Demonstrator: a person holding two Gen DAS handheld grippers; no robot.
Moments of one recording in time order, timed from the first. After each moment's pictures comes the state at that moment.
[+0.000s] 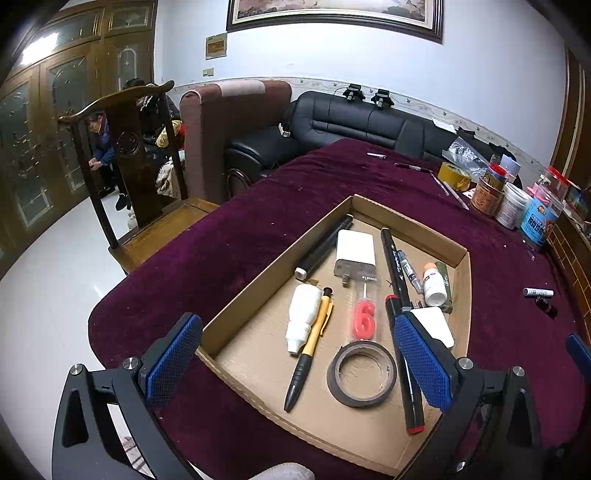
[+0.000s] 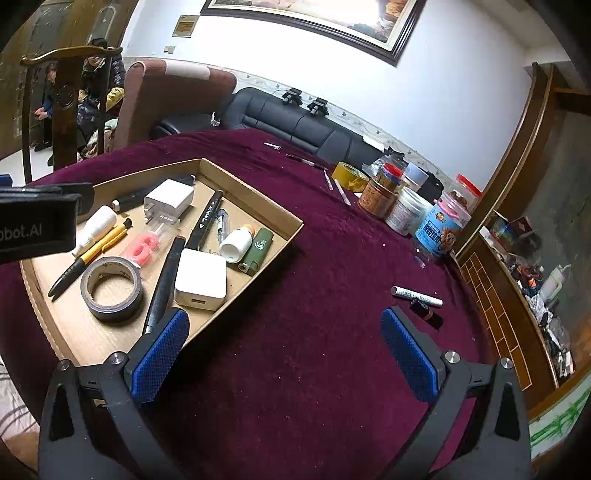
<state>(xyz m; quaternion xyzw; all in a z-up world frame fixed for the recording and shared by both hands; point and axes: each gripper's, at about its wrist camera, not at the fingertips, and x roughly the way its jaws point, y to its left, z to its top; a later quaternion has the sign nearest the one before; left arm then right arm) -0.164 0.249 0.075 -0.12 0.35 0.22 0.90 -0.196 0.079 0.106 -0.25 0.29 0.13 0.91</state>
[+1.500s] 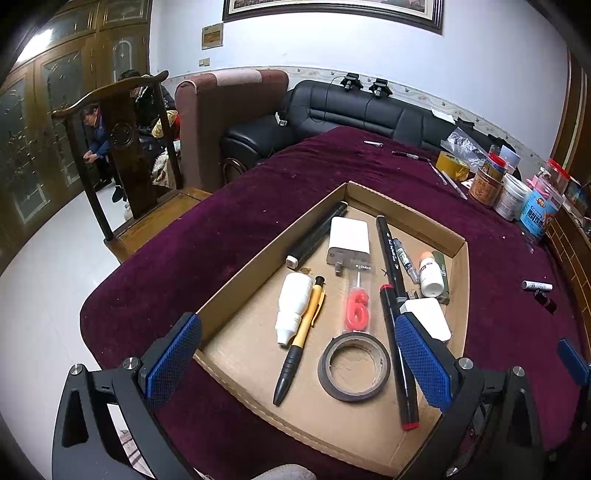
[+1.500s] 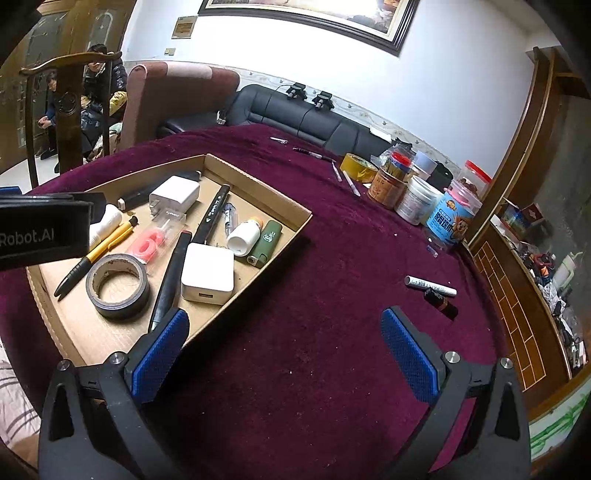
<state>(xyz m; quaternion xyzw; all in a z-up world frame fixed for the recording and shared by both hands) -0.160 0.243 0.067 -0.13 0.37 0.21 0.90 -0.191 0.074 0.100 -0.23 0.31 0.15 0.91</state>
